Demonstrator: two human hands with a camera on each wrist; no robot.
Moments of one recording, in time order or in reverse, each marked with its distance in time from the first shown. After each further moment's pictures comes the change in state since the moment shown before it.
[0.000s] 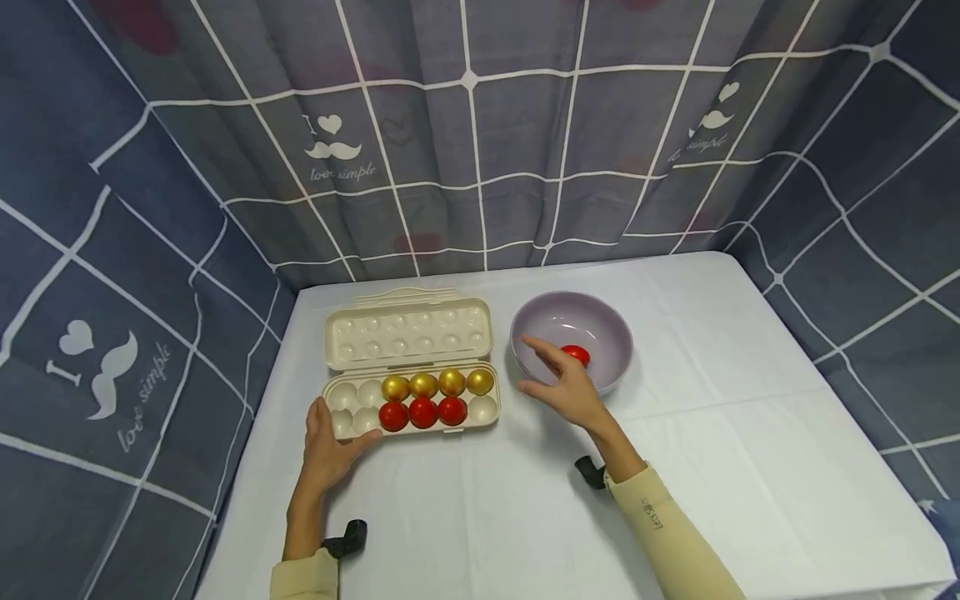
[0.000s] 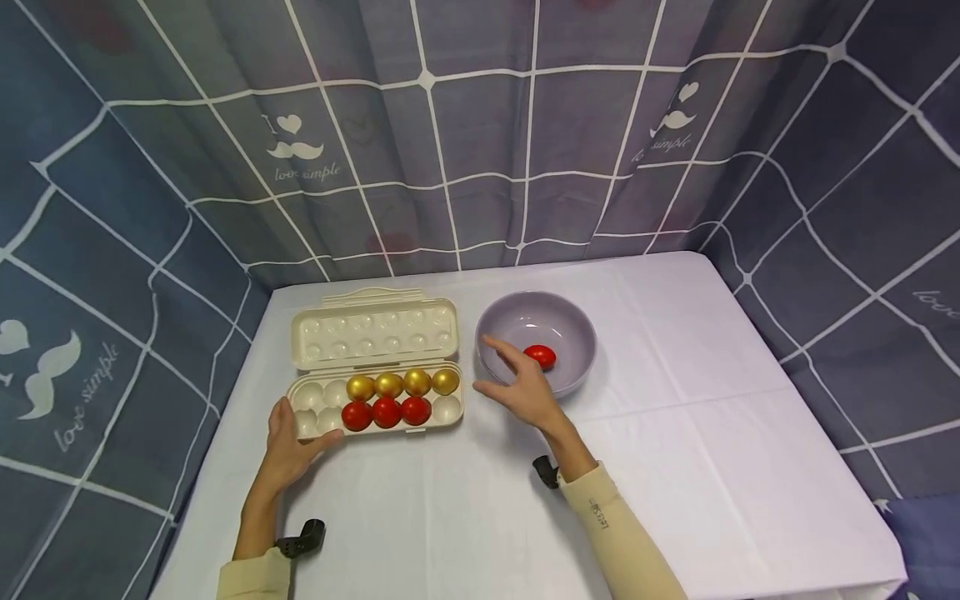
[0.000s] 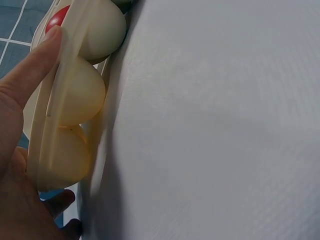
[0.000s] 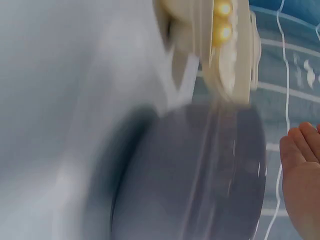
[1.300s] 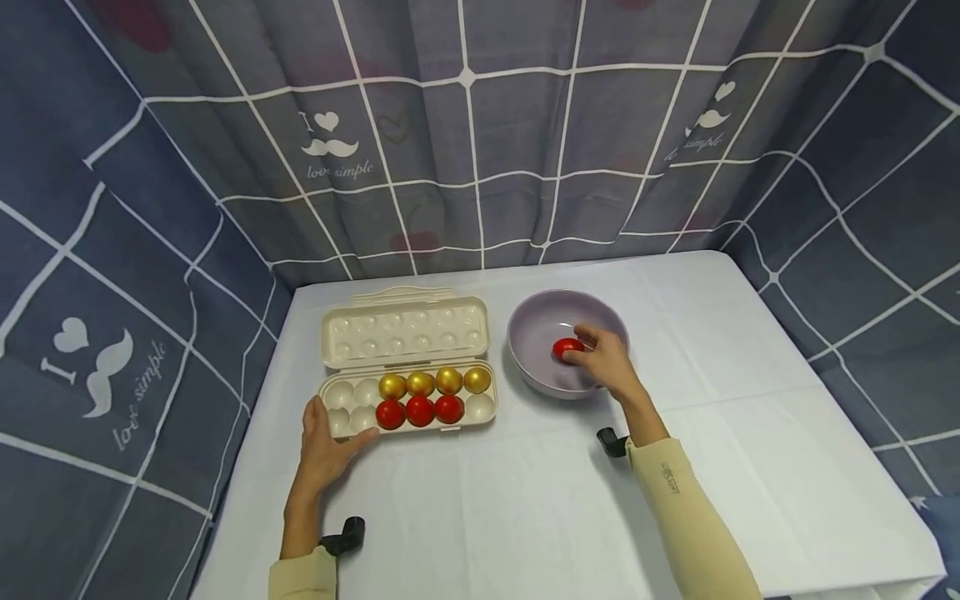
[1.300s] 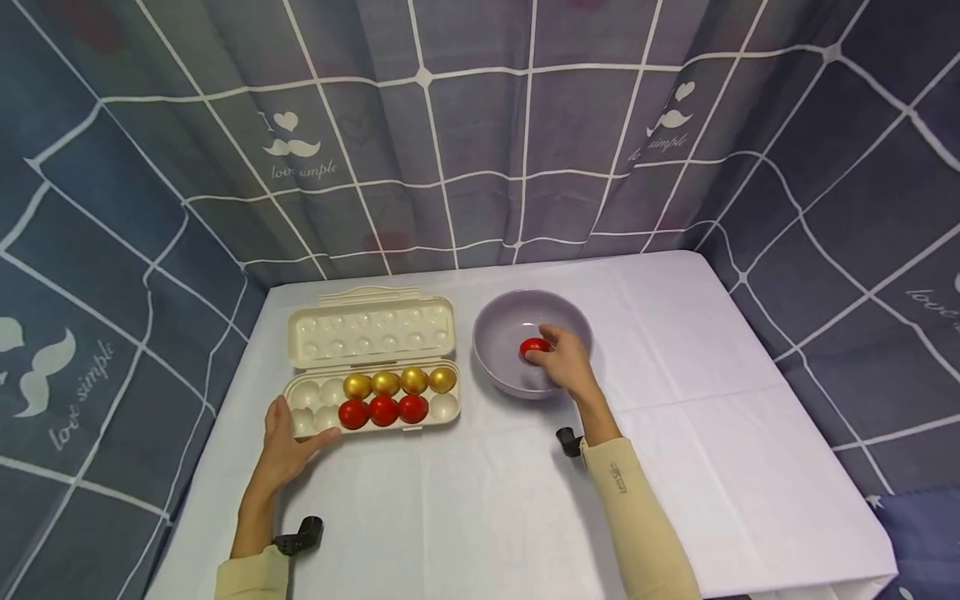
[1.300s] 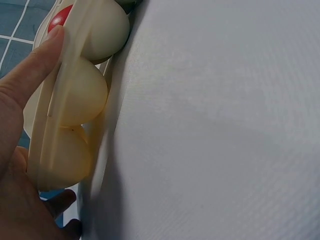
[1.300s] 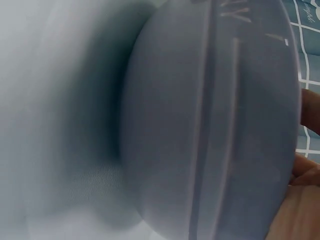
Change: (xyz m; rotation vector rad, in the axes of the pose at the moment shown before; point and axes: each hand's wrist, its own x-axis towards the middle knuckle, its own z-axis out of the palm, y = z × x) left_hand -0.001 -0.003 -0.001 -0.039 -0.007 0.002; right_hand 0.018 0.064 -0.060 -0.146 0.117 0.359
